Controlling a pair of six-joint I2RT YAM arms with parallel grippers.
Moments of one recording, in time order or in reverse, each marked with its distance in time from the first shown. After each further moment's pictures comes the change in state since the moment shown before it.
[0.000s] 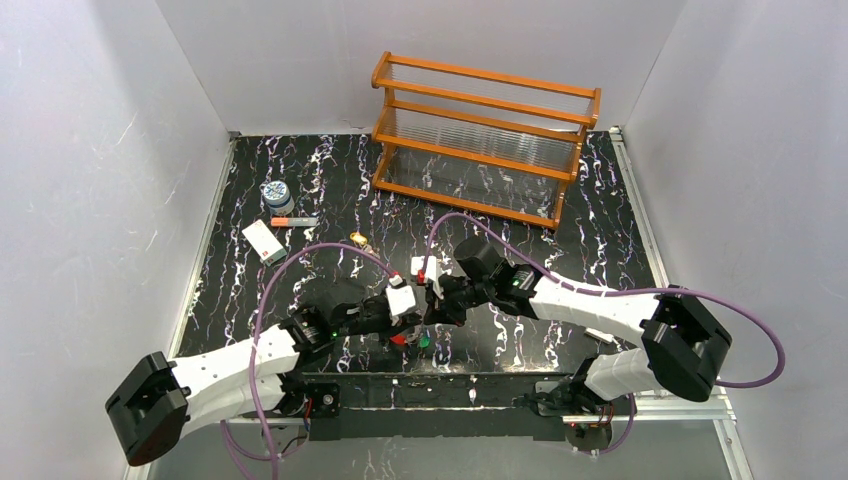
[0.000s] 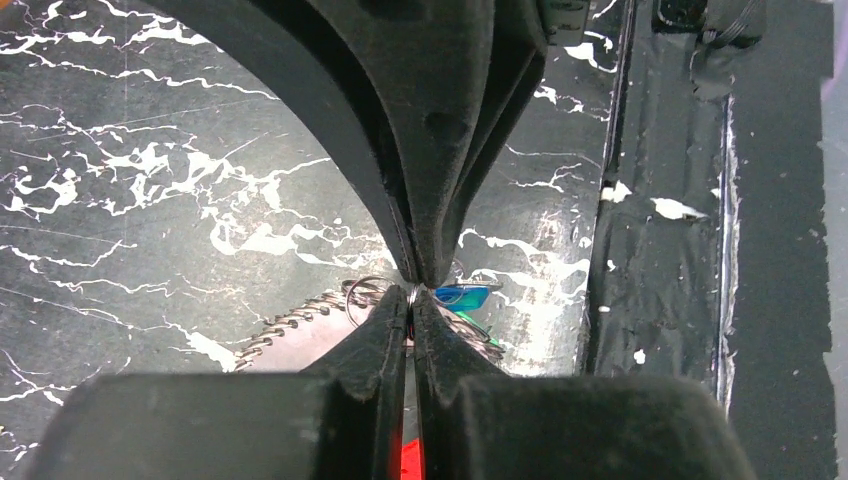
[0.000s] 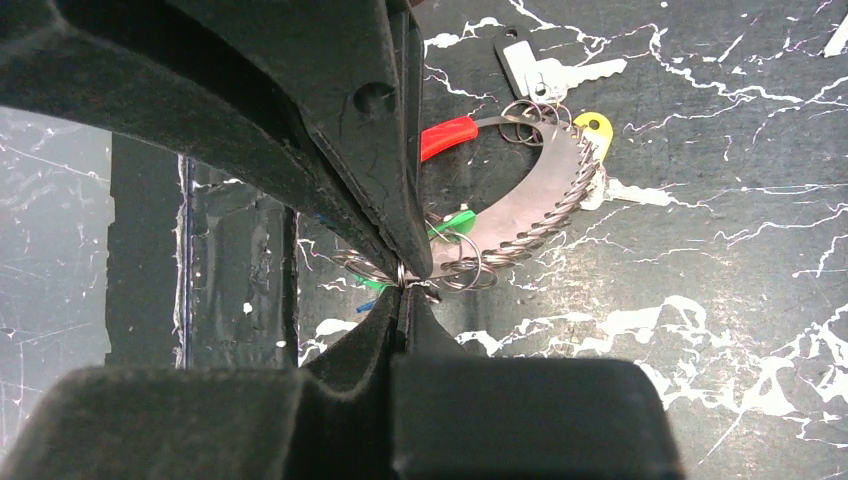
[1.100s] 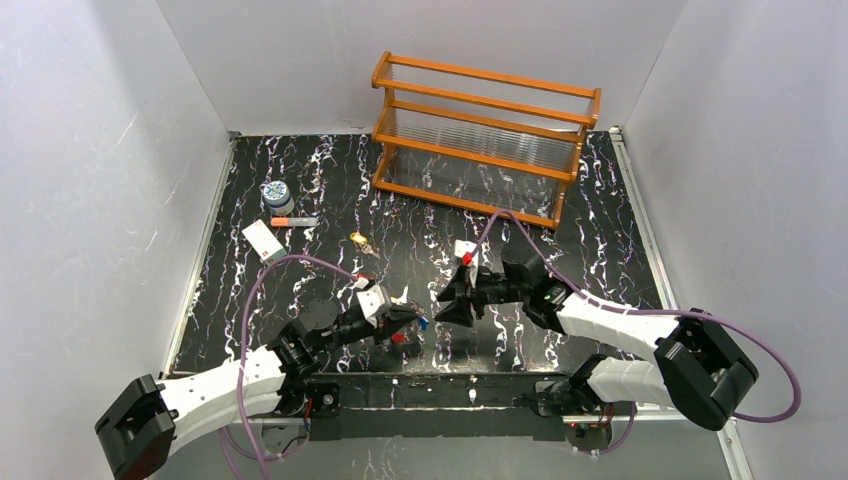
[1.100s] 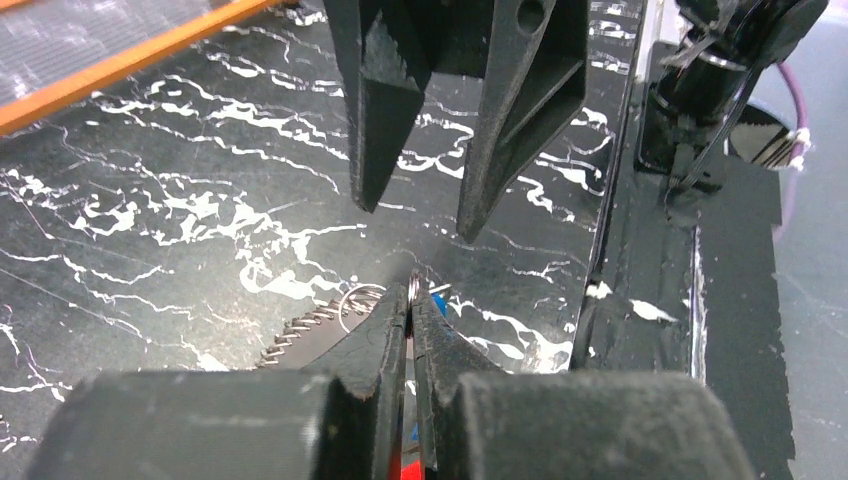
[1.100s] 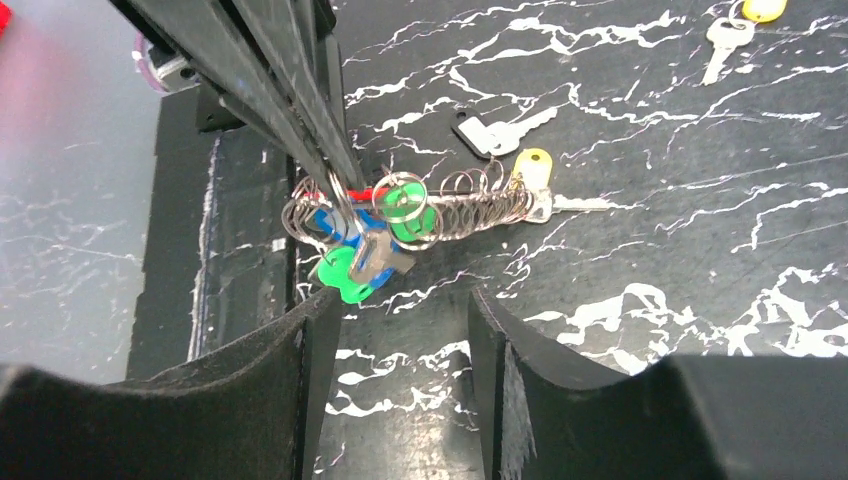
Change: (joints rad) left arm -0.002 -0.175 -0.195 0.307 -0.089 -0.201; right arm -0.159 -0.147 -0.258 0.422 -0.129 0.206
